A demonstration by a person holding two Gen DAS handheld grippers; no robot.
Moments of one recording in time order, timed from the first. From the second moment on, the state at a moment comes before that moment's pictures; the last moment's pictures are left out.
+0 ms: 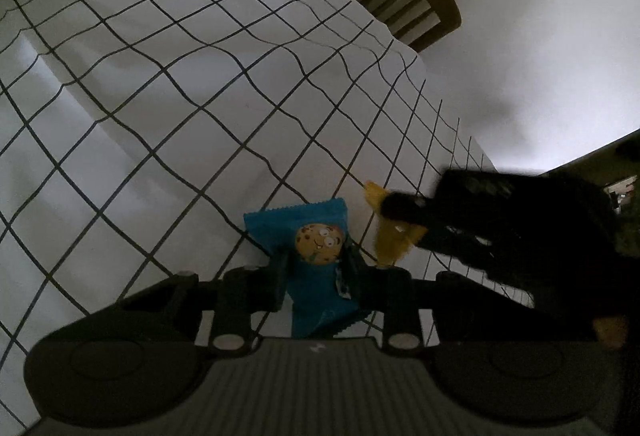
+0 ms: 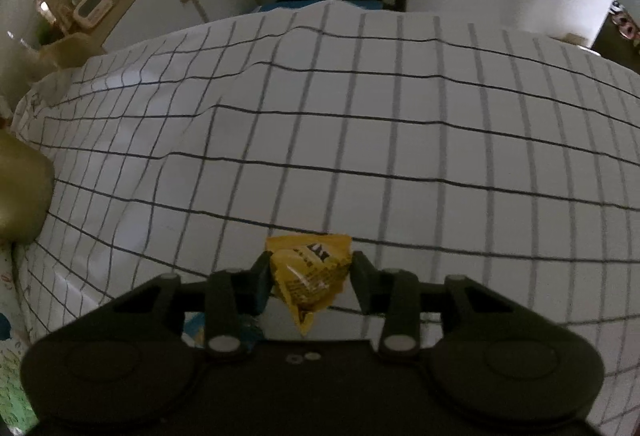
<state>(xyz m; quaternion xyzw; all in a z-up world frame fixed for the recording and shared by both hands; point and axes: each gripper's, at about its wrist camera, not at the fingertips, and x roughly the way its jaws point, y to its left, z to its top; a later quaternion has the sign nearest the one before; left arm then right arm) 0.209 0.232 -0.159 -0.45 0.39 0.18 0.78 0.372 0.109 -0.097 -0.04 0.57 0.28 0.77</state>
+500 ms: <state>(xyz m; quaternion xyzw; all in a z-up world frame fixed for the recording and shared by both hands) 0.186 0.222 -0.150 -0.43 0.42 0.17 0.78 0.330 0.009 -0.071 -0.01 0.55 0.26 0.79</state>
